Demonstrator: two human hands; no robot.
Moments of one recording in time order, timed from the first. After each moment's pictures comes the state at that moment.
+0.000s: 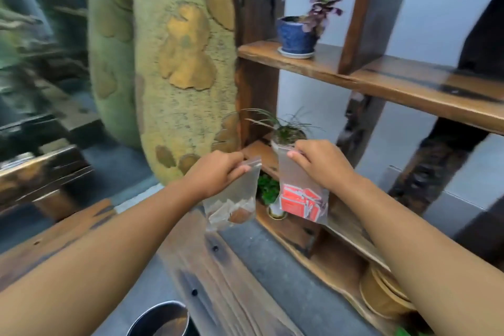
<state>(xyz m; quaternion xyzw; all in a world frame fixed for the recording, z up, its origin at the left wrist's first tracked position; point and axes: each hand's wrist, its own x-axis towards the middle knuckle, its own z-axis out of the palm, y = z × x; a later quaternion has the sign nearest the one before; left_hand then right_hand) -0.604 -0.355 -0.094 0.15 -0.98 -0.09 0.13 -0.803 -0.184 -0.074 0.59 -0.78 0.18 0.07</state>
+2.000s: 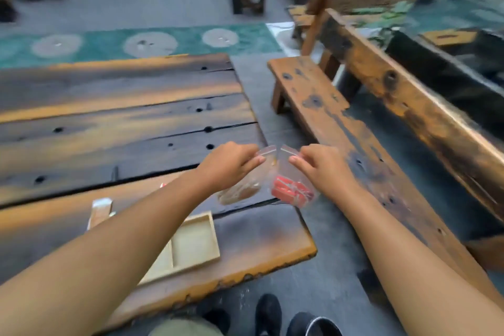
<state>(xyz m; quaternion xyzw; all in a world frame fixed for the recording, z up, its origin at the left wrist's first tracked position) 0.084 -0.154 -0.205 0.91 -0.35 -0.02 0.22 0.023 -0.381 -0.188 0.98 0.04 0.05 -0.19</state>
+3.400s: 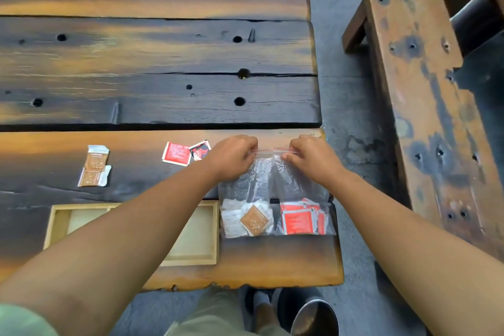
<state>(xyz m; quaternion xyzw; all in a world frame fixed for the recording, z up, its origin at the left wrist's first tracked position) 0.172 -0.135 -0.392 0.95 -0.16 -0.17 0.23 0.187 -0.359 -0.391 0.95 0.16 -0.20 -0.18</state>
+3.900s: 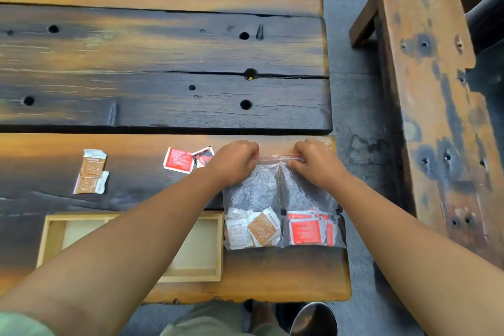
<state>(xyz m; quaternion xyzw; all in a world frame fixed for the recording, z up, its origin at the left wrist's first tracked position) 0.187 -0.124 -0.421 0.94 -0.12 -0.21 0.24 0.209 -0.349 -0.420 0.95 0.14 -0.23 -0.16</state>
